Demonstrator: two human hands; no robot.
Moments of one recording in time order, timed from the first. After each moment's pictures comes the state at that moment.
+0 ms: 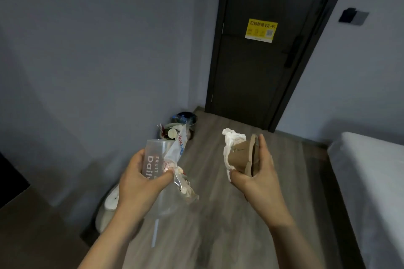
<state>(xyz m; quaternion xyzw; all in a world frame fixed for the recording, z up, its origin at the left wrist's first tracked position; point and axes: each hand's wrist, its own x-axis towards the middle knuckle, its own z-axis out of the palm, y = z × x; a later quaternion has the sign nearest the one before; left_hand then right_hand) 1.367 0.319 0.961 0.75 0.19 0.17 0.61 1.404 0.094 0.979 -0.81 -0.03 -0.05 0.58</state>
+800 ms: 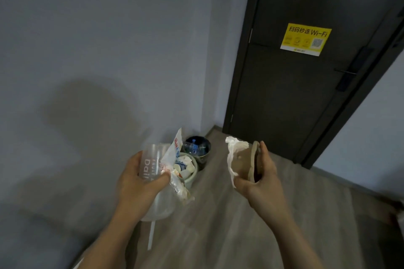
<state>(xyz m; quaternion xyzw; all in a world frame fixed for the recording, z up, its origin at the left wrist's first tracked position) 1.789 0.347 0.942 0.77 0.25 0.22 0.55 1.860 0.114 0.951 -0.82 -0.08 0.02 0.57</state>
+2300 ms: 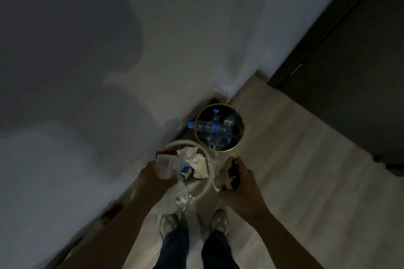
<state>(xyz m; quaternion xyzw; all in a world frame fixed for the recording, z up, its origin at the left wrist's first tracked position) 2.353 0.543 0.555 0.76 0.48 -0.15 0.41 2.443 0.330 0.564 -0.83 -0.01 0.38 0.41</state>
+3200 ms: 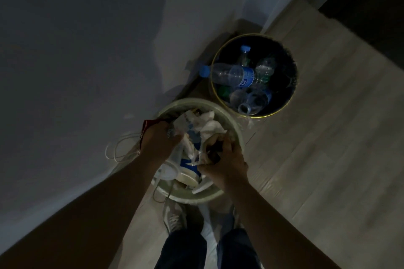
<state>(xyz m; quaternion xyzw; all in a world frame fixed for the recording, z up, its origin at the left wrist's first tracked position) 2.385 0.612 0.239 0.86 0.36 -0.20 0.29 2.421 0.431 0.258 -0.87 -0.02 0.45 0.21</state>
